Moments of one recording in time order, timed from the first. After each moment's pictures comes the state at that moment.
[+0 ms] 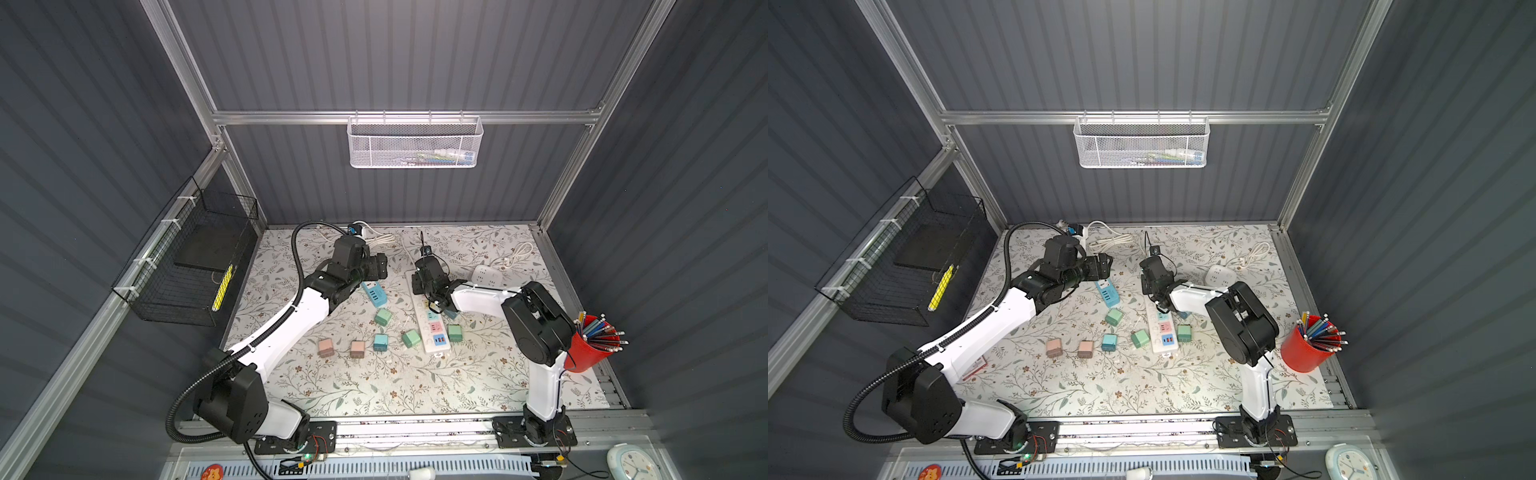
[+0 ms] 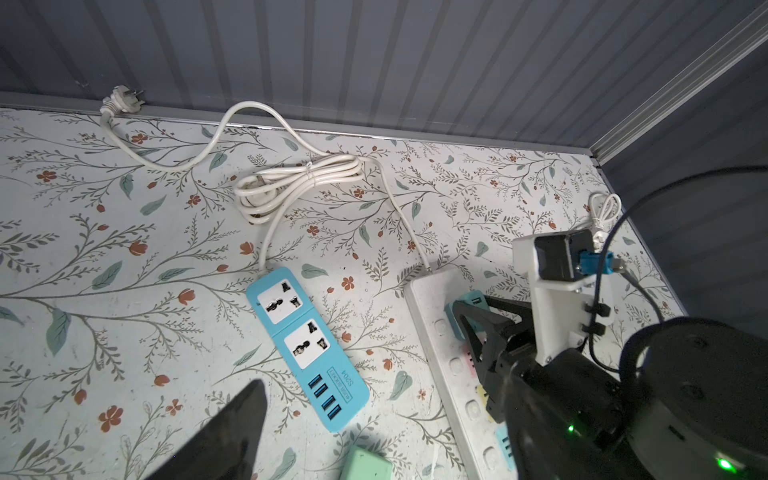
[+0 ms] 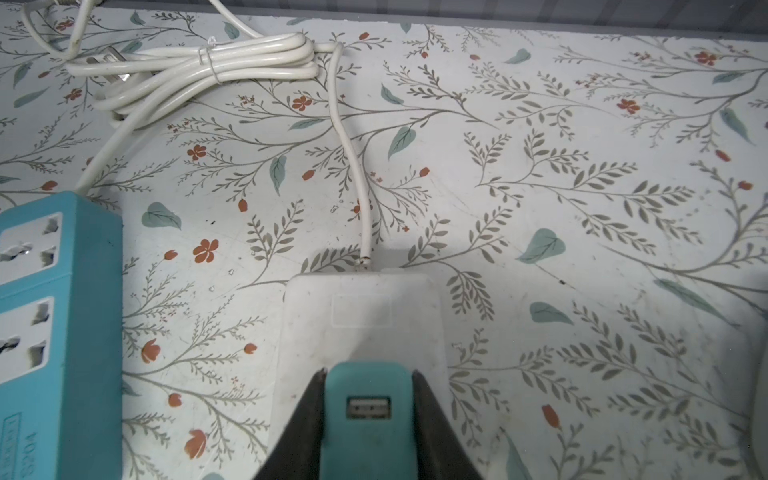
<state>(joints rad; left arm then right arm) -0.53 1.42 1.18 -0.32 -0.08 -0.39 0.64 1.99 1.22 0.03 0.33 0.32</state>
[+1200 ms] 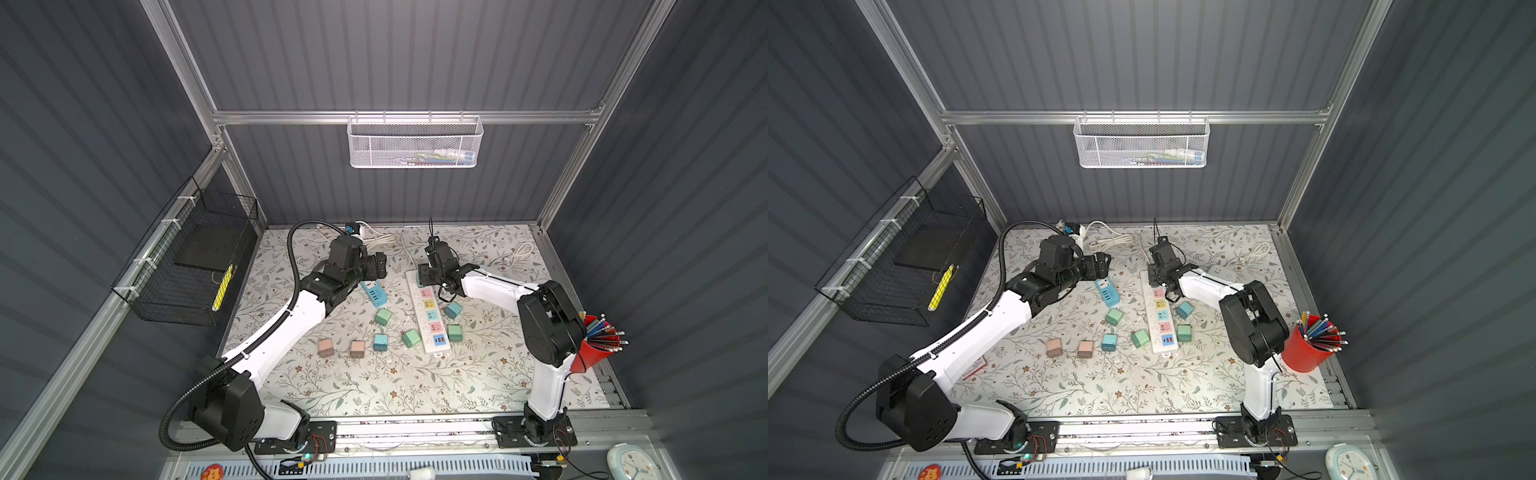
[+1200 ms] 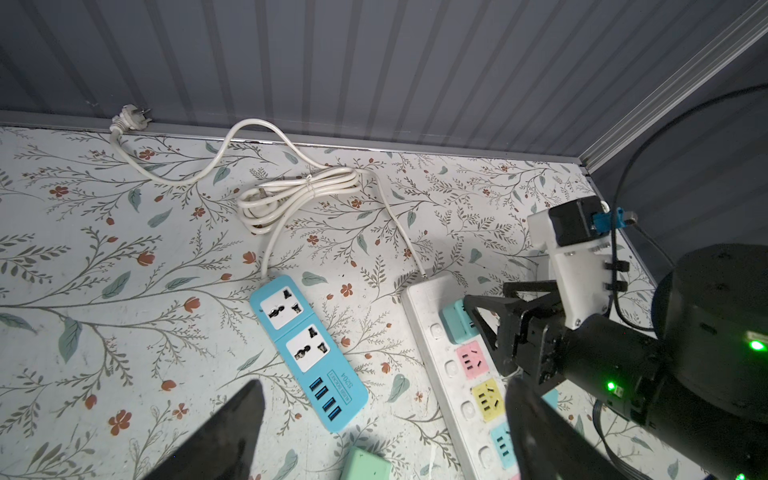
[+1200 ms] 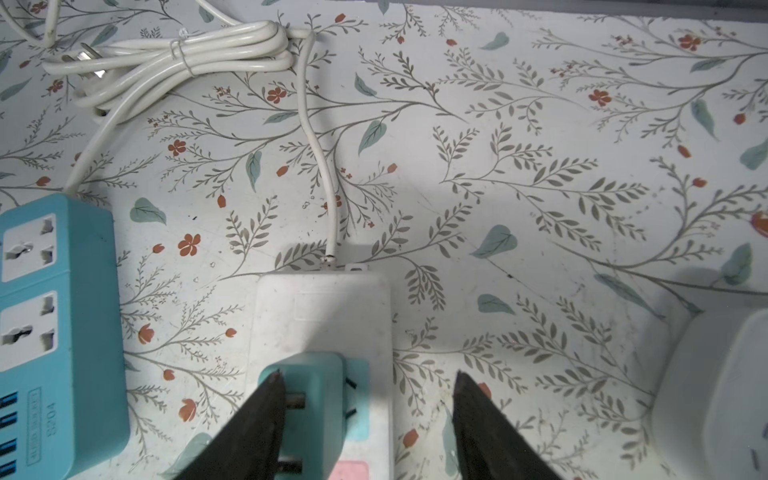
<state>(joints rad) -0.53 1.39 1.18 -0.32 -0.08 -0.37 0.56 1.93 1.30 -0.17 0.23 0.31</state>
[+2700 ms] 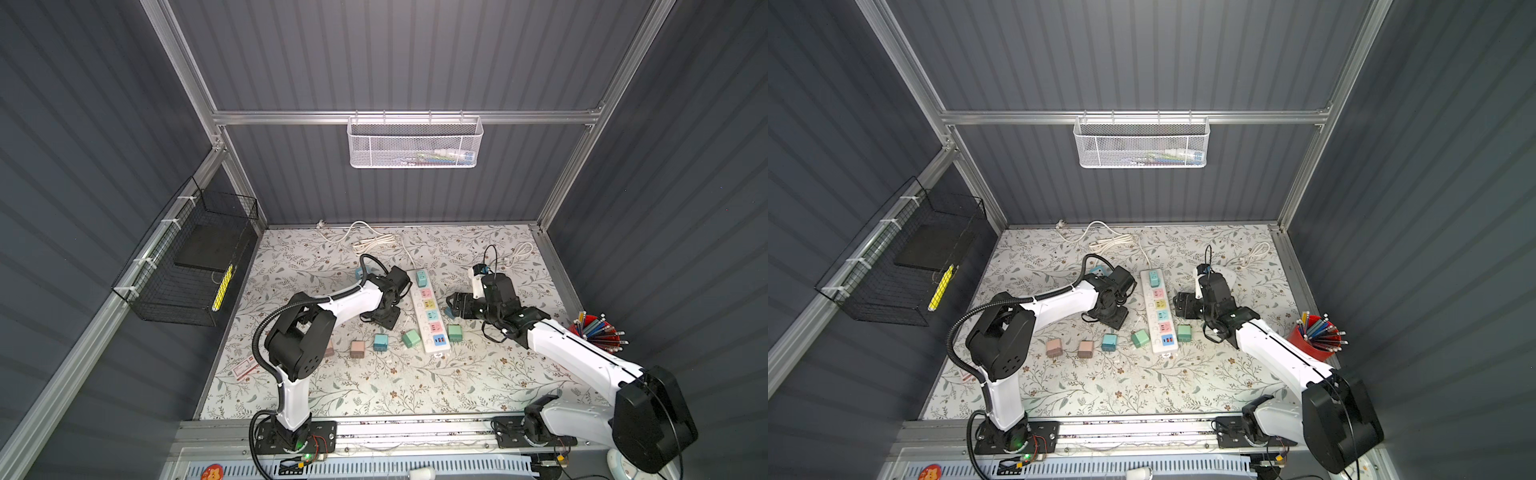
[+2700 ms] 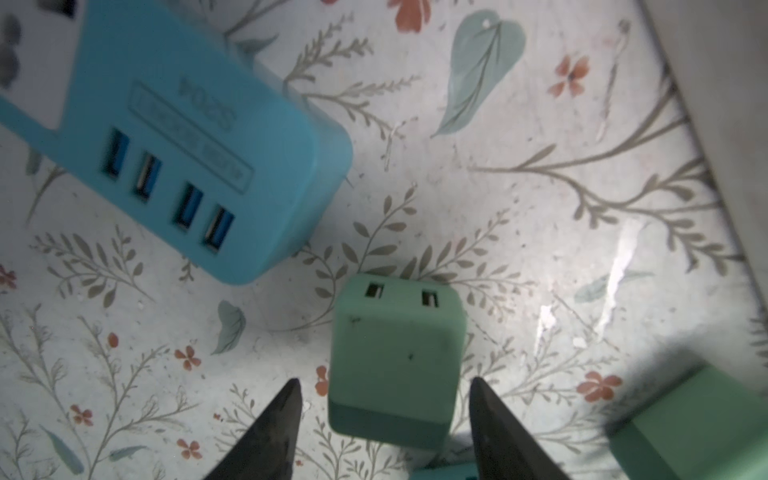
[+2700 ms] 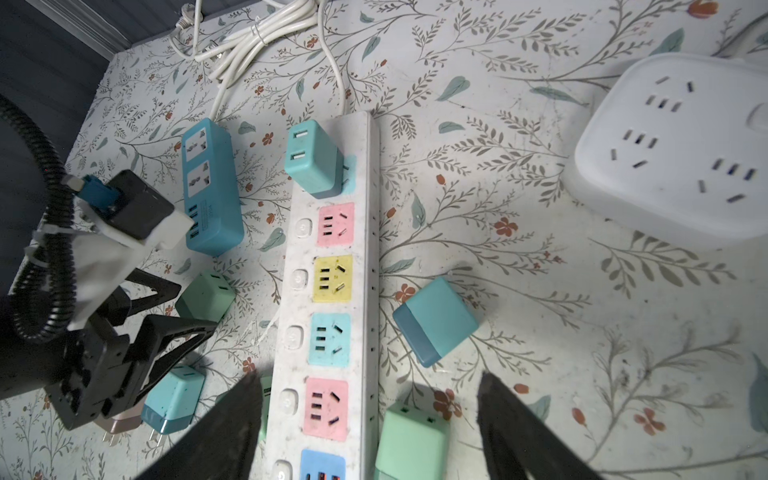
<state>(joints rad) -0.71 1.91 1.33 -0.79 -0.16 -0.18 0.44 1.23 0.71 -0.19 -0.06 0.43</state>
